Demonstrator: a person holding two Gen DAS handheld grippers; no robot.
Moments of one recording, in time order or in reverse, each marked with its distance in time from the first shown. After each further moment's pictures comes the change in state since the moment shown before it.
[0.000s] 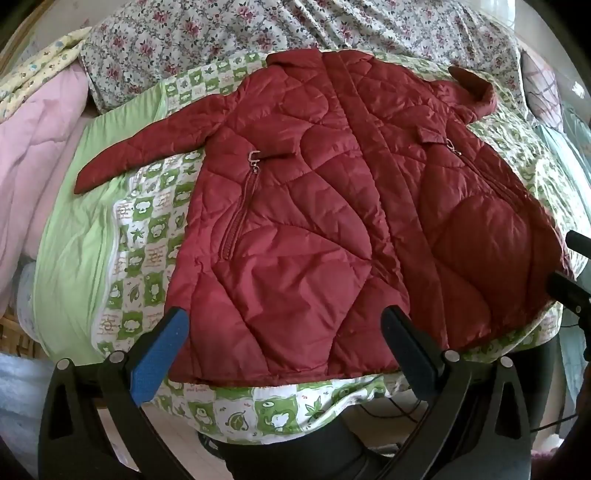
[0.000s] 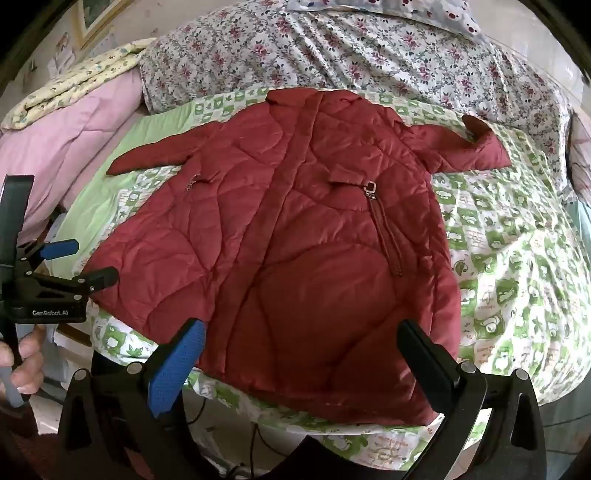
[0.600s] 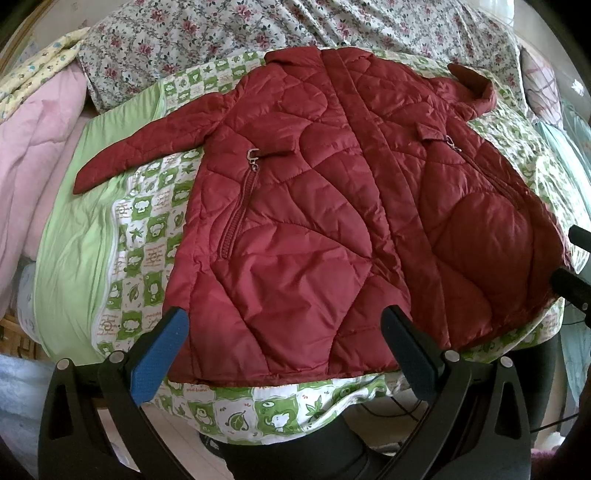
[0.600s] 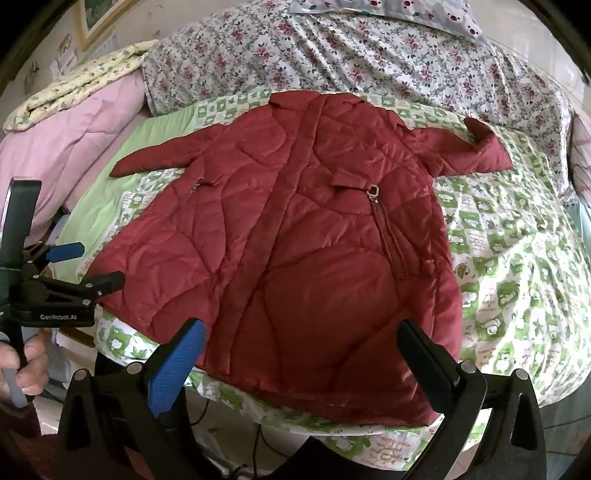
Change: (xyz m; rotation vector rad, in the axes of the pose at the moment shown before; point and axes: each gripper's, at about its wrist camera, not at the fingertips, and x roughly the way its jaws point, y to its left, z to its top) left arm -0.001 -0.001 -0.003 0.001 -0.001 0.001; right arm -0.004 0.003 0.003 -0.002 -0.008 0.010
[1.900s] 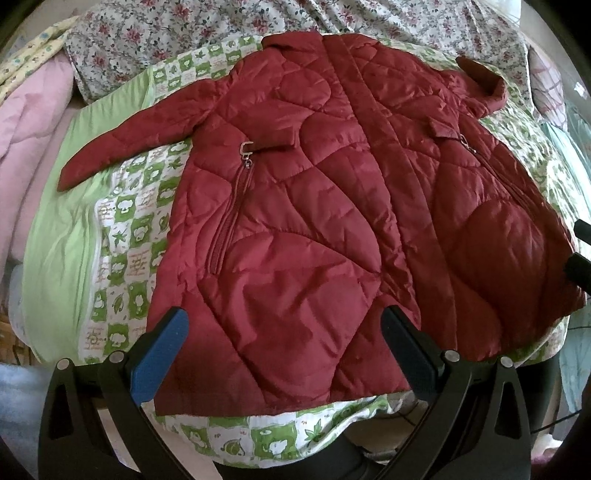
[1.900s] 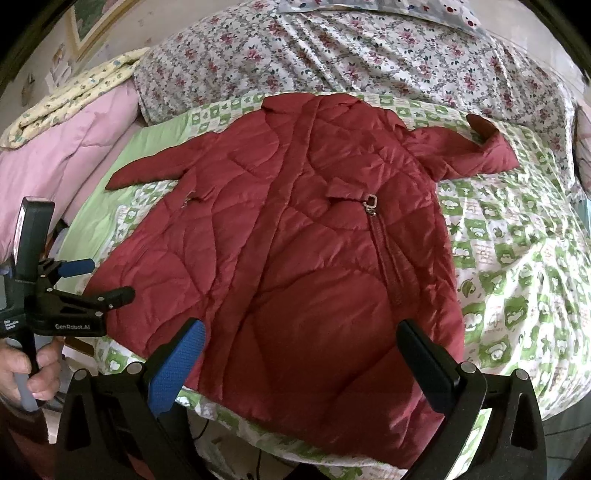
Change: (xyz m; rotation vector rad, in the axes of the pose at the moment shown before) left arm 0.038 0.002 0.022 0.004 0.067 -0.010; right arm 0.020 -0.022 0.022 0.032 -0.001 0.030
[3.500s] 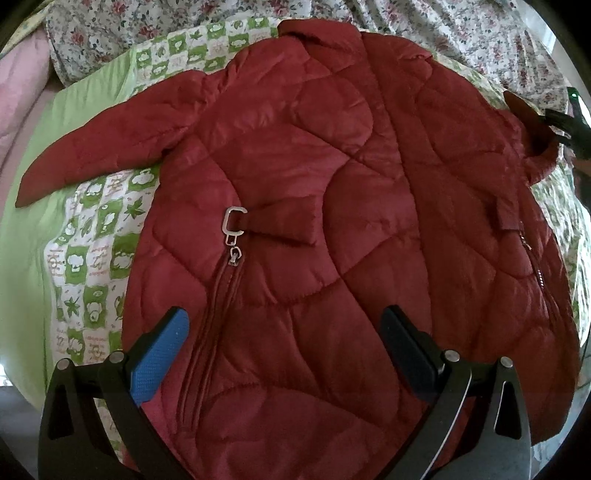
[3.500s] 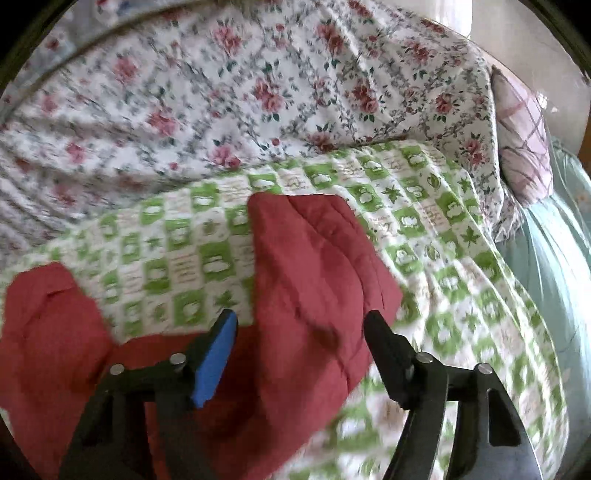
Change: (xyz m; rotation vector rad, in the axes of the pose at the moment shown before) left arm 0.089 0.021 0.108 -0.113 0.064 -0.060; right arm 0.166 -0.347 0.266 0.347 -0.074 -0.438
